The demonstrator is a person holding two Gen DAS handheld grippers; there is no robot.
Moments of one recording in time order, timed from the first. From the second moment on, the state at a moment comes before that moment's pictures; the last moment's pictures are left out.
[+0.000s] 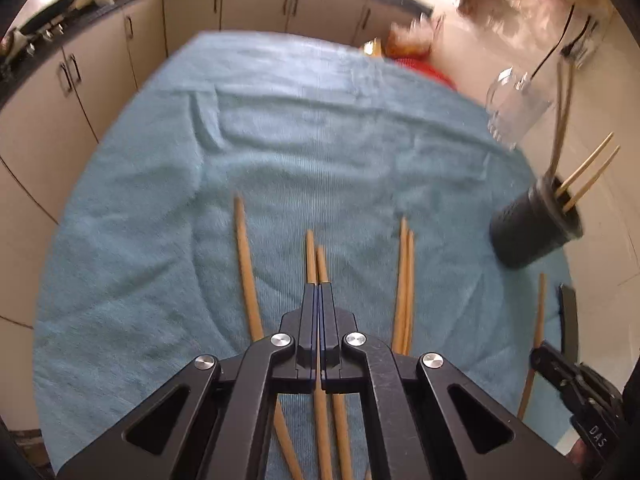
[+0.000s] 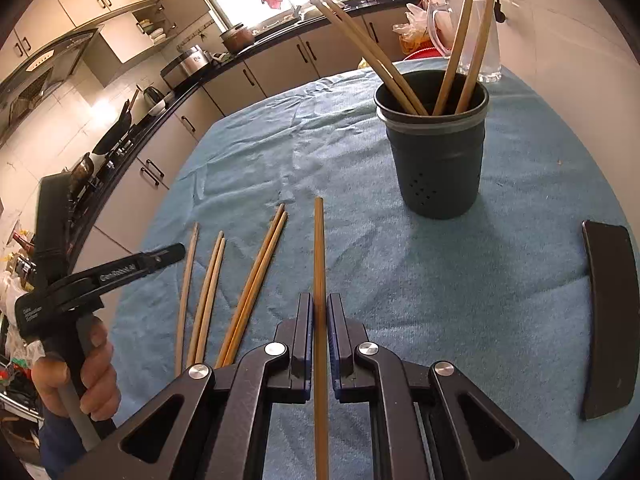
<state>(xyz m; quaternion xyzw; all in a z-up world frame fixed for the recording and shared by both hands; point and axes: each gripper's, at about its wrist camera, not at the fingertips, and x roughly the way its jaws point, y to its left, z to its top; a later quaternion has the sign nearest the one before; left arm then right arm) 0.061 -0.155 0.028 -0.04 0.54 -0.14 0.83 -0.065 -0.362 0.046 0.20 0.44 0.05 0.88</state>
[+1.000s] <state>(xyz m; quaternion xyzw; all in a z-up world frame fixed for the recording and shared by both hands) 0.065 -0.186 0.004 0.06 0.53 -0.07 0.84 -0.064 -0.367 0.035 0.20 0.45 0.05 0.87</state>
